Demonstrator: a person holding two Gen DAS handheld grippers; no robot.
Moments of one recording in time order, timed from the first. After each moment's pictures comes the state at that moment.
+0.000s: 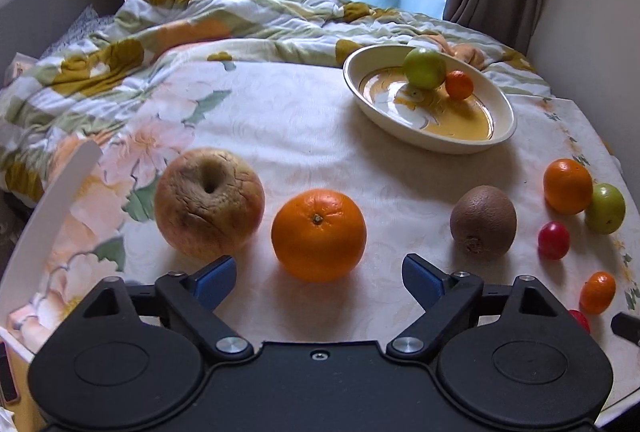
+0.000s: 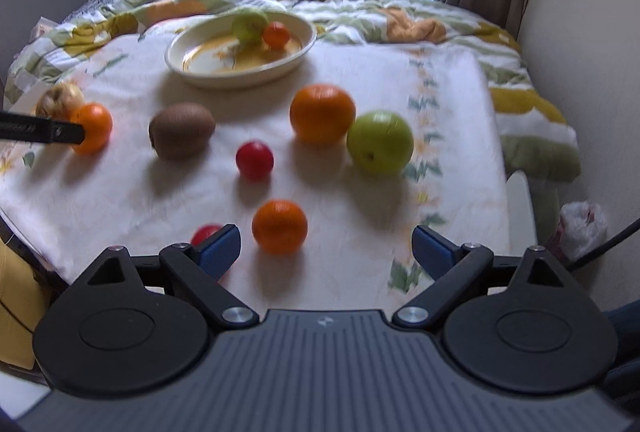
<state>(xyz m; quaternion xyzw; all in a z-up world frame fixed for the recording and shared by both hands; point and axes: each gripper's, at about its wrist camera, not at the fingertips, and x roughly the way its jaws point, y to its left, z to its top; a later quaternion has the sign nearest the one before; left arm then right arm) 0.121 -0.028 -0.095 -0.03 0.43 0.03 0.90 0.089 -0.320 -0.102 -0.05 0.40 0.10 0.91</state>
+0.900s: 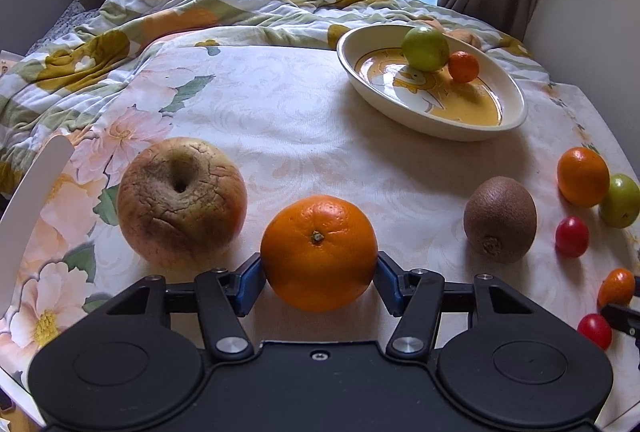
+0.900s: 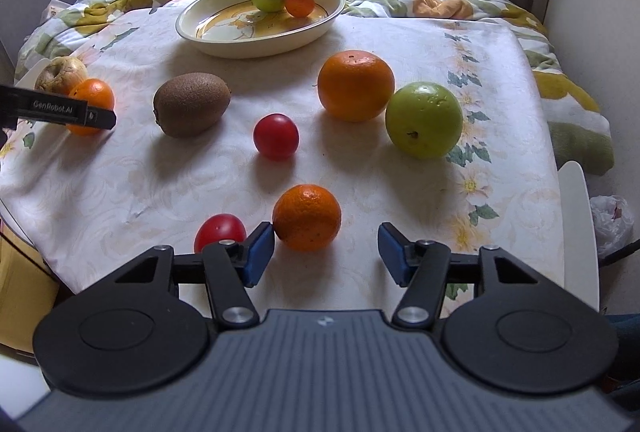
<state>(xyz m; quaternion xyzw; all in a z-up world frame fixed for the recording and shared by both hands) 0.141 -0.031 -0.111 -0.02 0.44 0.02 0.90 0.109 -0.304 -0.124 -0.05 0.42 0.13 0.90</state>
